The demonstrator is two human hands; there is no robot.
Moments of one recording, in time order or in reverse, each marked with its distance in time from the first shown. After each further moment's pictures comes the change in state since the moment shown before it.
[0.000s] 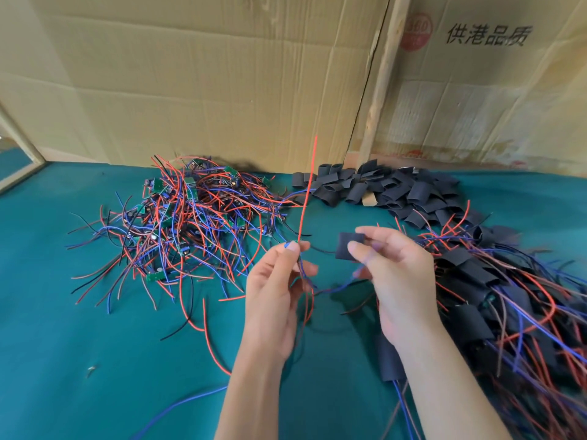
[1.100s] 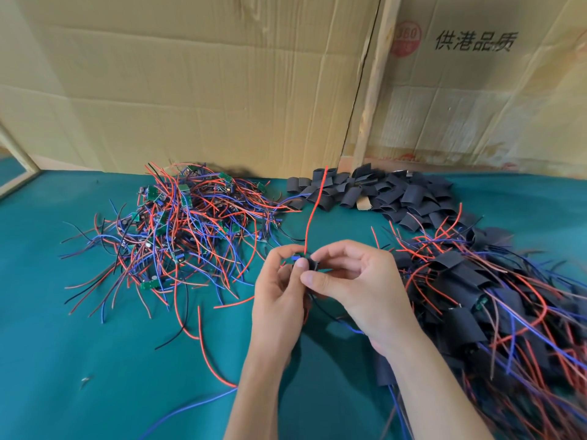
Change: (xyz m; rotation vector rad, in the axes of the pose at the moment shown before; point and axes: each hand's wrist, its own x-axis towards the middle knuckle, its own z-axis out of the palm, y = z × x) left_hand 0.004 -0.022 -0.004 0.188 -0.098 0.121; right_hand -0.014 -0.009 0.005 -0.154 -0.392 -0.006
